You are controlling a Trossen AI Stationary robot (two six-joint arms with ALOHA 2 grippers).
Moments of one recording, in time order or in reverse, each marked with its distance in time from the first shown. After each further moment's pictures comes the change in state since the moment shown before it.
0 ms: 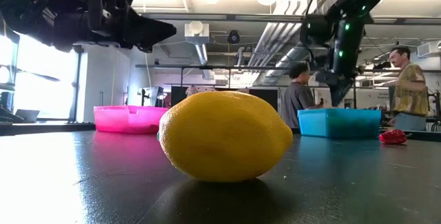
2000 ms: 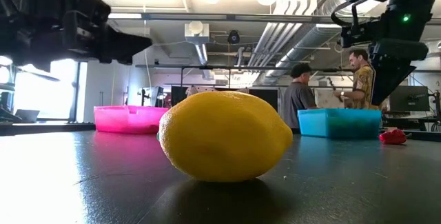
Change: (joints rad) left arm 0.088 0.020 -0.218 0.314 0.053 -0.031; right arm 0.818 -0.138 -0.104 -0.198 0.004 0.569
